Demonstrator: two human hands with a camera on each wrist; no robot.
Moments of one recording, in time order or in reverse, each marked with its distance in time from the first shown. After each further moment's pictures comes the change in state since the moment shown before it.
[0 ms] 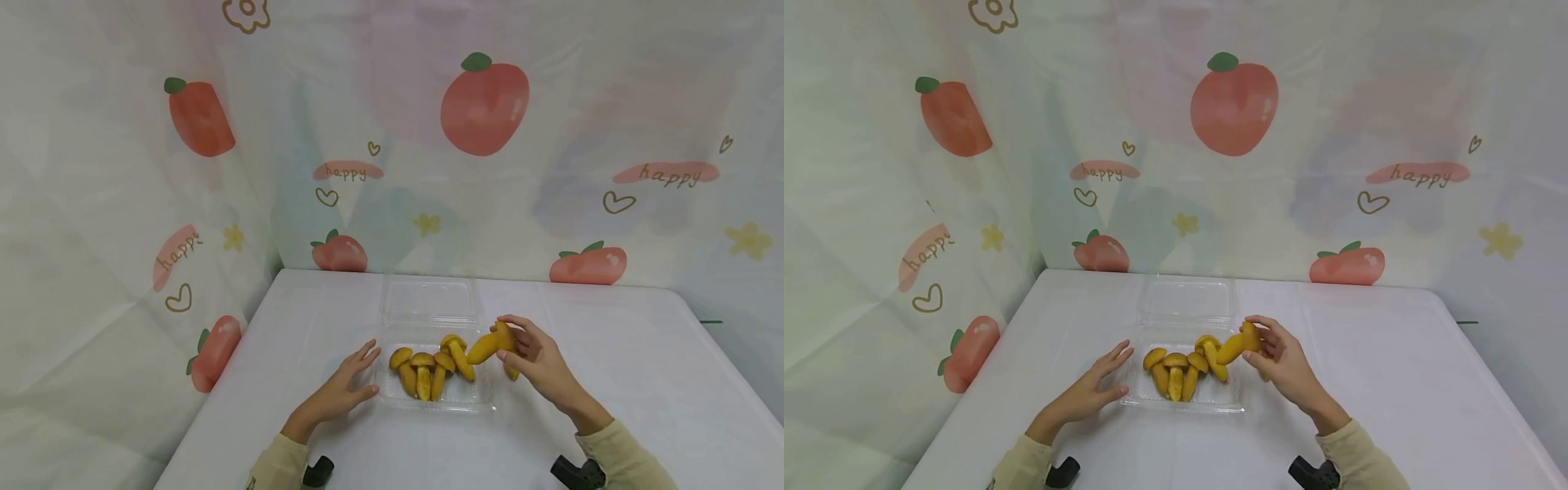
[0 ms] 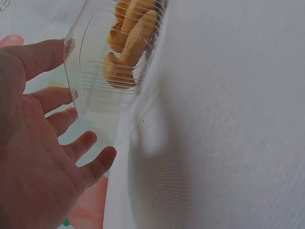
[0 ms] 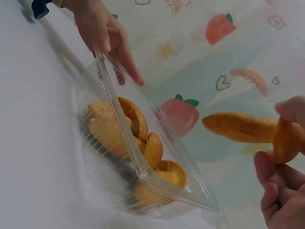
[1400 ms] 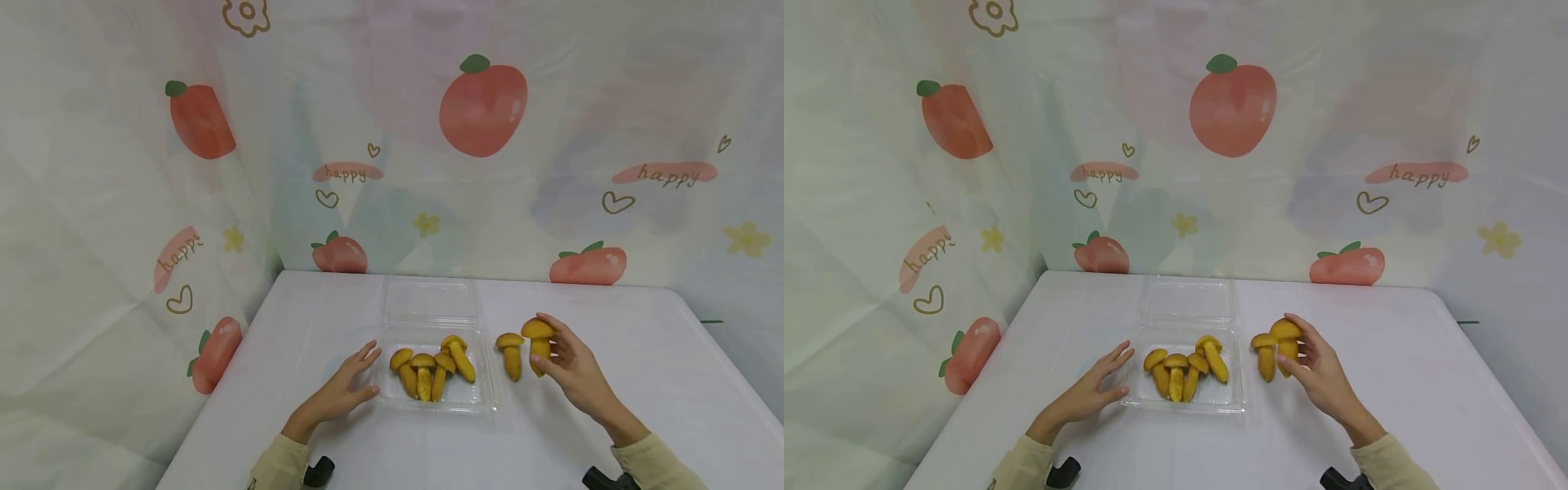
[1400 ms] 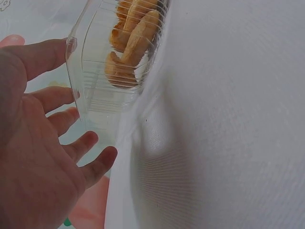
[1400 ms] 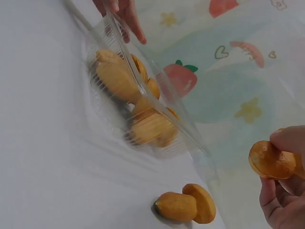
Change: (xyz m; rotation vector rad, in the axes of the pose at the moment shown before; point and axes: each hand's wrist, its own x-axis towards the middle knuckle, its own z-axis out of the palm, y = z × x) left_hand 0.001 0.000 0.000 -0.003 0.000 0.001; right_hand -0.025 0.016 -0.034 -0.210 0.114 -0.081
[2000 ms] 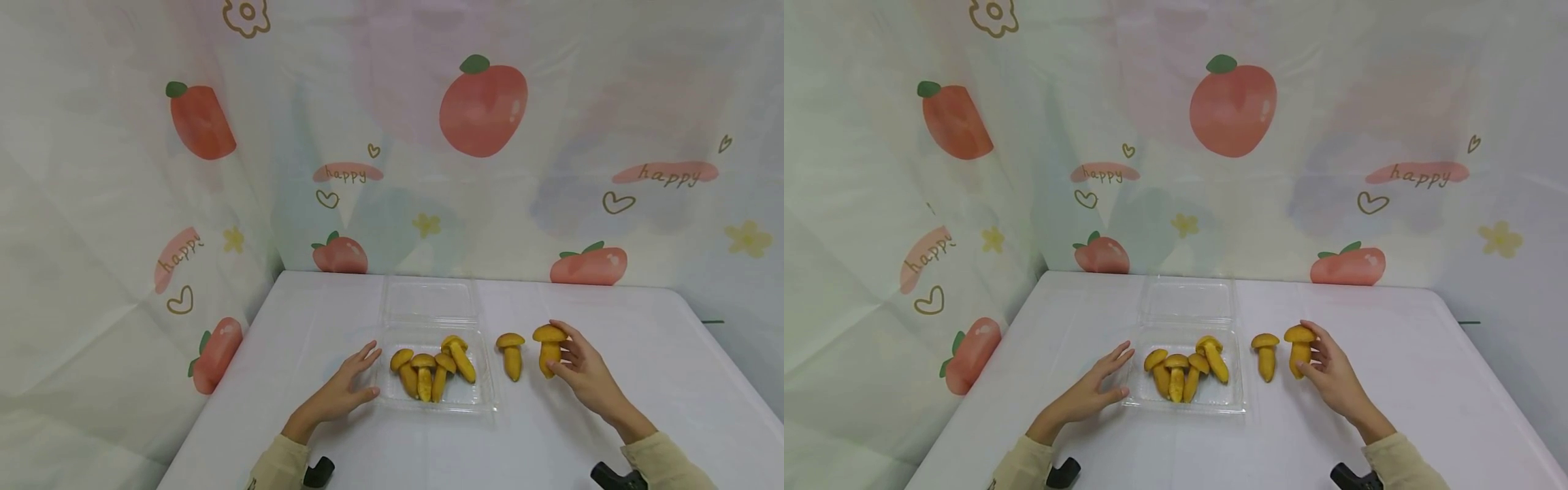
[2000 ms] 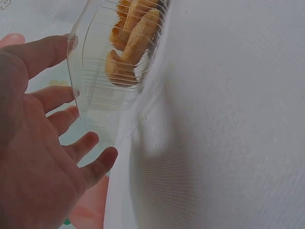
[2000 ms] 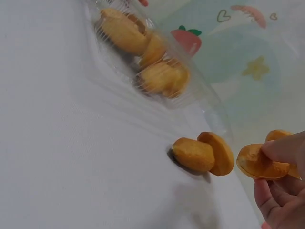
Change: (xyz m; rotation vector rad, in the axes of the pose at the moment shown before) left_hand -0.001 0.000 -0.001 0.015 -0.003 -0.001; right_hand -0.005 0.033 -0.016 -0.068 -0.048 0.124
